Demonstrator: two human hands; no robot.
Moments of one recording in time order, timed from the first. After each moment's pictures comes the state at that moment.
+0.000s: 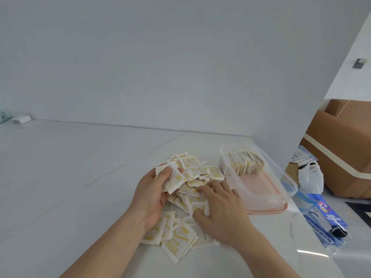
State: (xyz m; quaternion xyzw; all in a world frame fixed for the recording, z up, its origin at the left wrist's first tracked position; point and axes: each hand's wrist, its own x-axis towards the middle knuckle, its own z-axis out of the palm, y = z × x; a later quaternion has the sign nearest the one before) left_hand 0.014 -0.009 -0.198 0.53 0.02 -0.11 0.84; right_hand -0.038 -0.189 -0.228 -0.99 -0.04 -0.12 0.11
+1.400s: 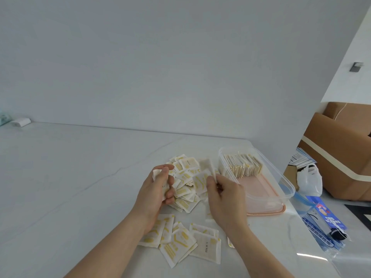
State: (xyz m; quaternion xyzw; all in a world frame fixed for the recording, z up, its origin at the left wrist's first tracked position) left_hand 0.019 -0.011 -0.209 0.57 -0.03 -0.07 0.82; right_hand -0.020 -0.188 -0.222 -0.86 0.05 -0.31 0.39
